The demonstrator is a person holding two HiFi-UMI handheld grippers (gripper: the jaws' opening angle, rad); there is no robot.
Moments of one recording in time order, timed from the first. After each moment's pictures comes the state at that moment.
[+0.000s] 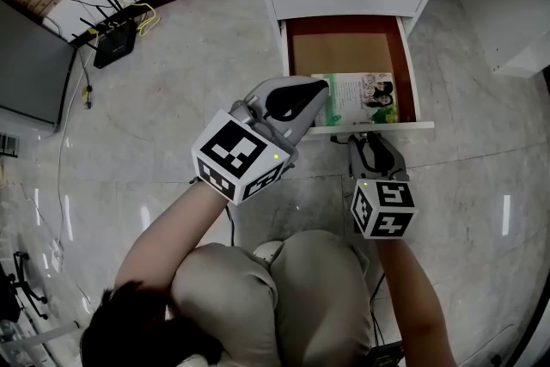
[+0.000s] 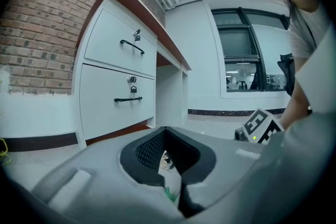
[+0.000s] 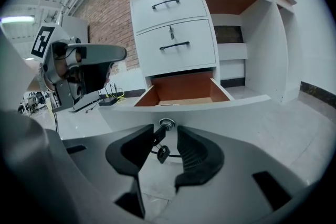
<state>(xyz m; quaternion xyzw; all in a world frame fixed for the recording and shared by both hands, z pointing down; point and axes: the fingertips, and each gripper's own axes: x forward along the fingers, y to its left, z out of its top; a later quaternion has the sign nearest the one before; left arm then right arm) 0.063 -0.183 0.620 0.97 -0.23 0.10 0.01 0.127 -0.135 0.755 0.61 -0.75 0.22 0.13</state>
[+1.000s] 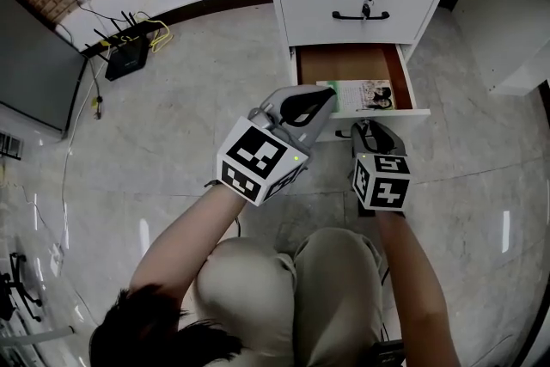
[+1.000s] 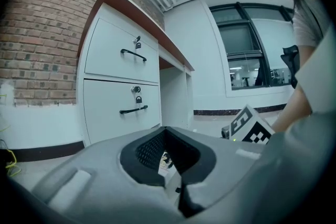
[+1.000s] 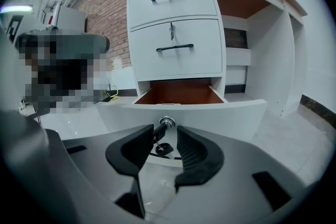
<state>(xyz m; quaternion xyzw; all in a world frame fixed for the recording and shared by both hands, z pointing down) 0.064 -0.196 0.593 0.96 -0.26 0.10 -0.02 0.134 -0.192 0.732 0.62 -0.73 0.21 0.17</state>
